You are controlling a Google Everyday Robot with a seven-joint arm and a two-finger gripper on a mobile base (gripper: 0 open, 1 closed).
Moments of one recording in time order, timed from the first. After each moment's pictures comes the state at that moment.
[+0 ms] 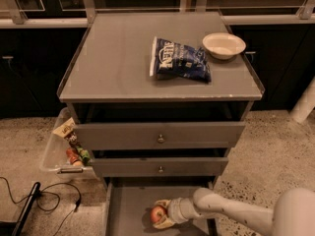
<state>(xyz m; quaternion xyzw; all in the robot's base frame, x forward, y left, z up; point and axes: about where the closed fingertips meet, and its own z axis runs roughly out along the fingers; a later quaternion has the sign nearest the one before) 0.468 -0.026 0.222 -0.61 0.68 0.28 0.31</state>
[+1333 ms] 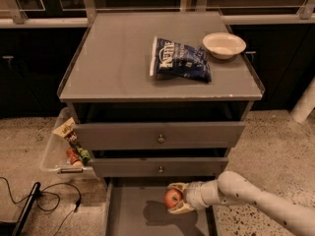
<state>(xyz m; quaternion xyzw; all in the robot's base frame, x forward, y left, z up) 0.473 -0.087 0.378 -0.64 0.64 0.24 0.36</state>
